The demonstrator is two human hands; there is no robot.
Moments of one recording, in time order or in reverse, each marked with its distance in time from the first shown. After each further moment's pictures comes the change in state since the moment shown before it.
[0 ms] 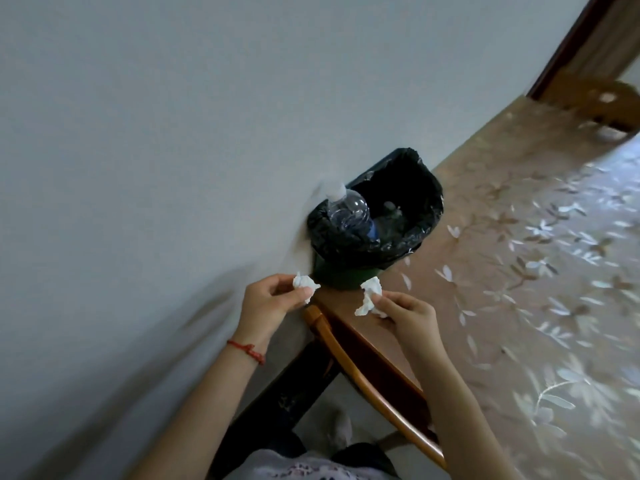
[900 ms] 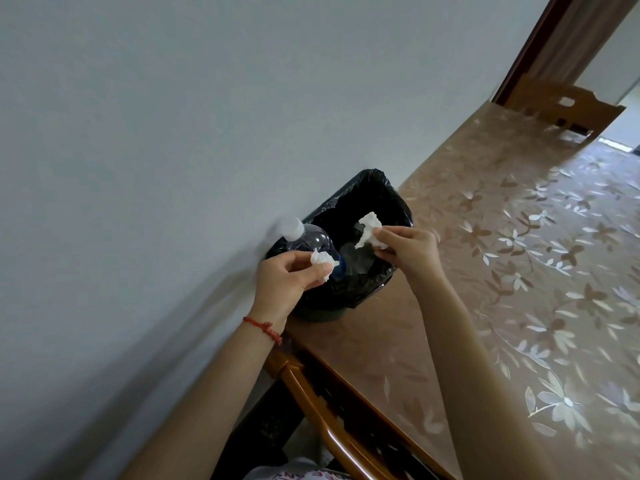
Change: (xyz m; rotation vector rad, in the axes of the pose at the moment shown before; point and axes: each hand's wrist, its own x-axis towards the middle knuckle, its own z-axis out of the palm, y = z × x) left_hand 0.061 0.062 0.085 -0.018 -0.104 0.028; right_hand 0.116 -0.107 -0.019 -0.067 0.127 -0.201
